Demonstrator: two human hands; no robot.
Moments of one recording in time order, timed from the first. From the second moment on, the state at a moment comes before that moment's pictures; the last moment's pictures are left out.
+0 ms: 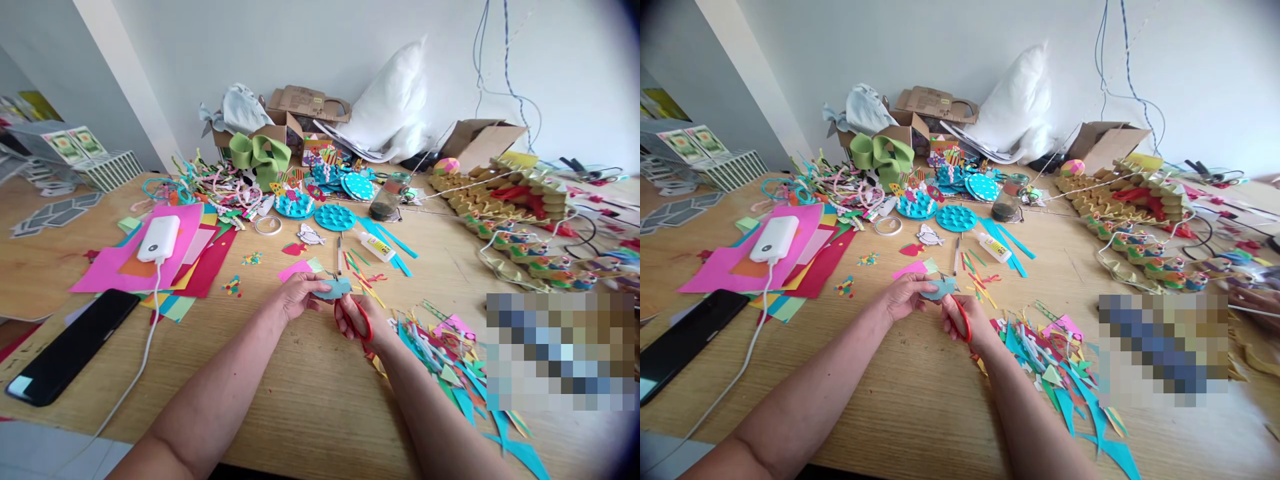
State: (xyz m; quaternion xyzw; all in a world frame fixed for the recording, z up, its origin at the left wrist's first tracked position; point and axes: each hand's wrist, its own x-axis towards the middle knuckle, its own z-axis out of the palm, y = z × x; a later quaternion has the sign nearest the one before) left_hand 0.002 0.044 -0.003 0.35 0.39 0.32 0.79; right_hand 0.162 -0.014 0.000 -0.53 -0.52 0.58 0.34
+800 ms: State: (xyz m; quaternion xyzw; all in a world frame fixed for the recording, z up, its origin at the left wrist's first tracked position) left_hand 0.003 0.043 -0.002 0.34 0.38 0.32 0.80; right_hand 0.163 -0.013 -0.003 -0.54 -0.52 0.57 0.34
